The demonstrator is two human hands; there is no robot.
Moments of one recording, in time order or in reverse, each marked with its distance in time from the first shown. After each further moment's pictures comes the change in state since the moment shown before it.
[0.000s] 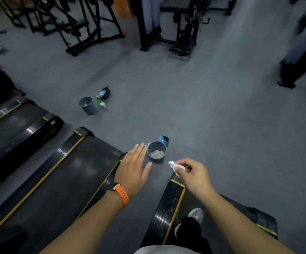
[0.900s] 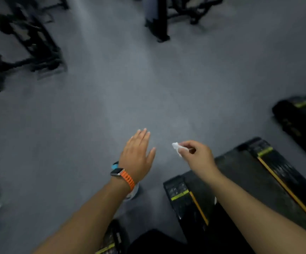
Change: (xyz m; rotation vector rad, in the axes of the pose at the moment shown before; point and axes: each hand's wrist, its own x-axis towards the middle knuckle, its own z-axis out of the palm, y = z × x) left_hand 0.379 -0.079 0.348 -0.101 -0.300 0.854; right_hand 0.292 0.245 0.073 0.213 0.879 0.307
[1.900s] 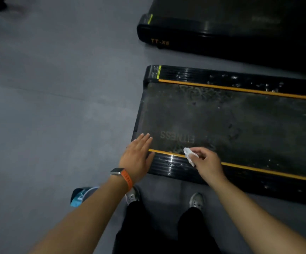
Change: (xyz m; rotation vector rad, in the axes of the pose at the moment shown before) left_hand -0.065 0.124 0.173 -0.059 -0.596 0.894; right_hand -0.276 0.217 -0.018 0.309 0.853 0.622
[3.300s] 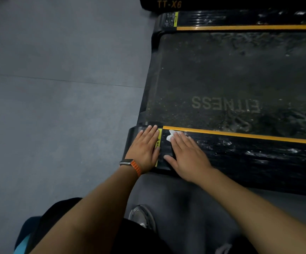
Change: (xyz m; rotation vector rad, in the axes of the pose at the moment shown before) left_hand 0.062 -0.329 0.439 0.098 0.040 0.145; right_hand 0.203 0.349 0.358 -1.122 -0.224 -0.580
